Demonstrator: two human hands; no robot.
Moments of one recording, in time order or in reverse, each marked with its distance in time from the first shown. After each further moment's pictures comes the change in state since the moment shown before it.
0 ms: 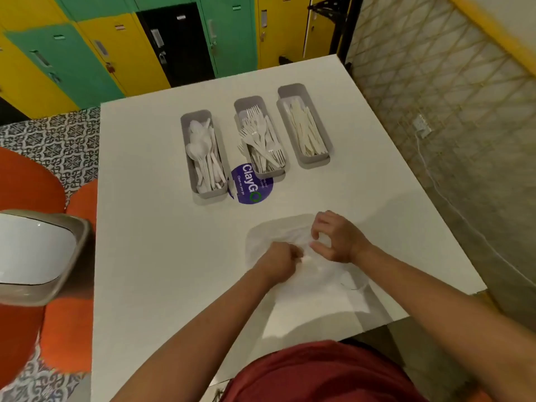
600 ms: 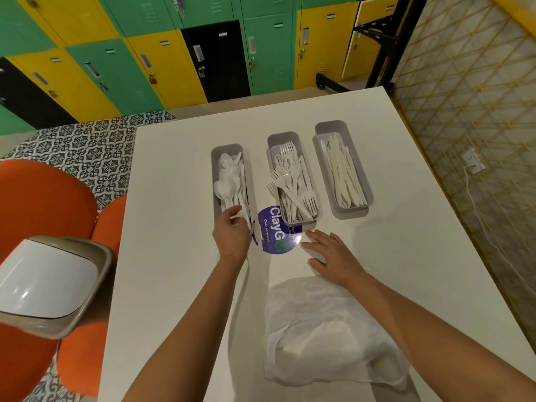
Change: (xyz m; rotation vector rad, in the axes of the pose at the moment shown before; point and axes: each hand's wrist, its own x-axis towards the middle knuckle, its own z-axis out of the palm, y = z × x) left_hand 0.059 -0.052 -0.143 -0.718 1.011 -0.380; right_hand 0.103 0.039 0.046 0.085 -0.318 0.201
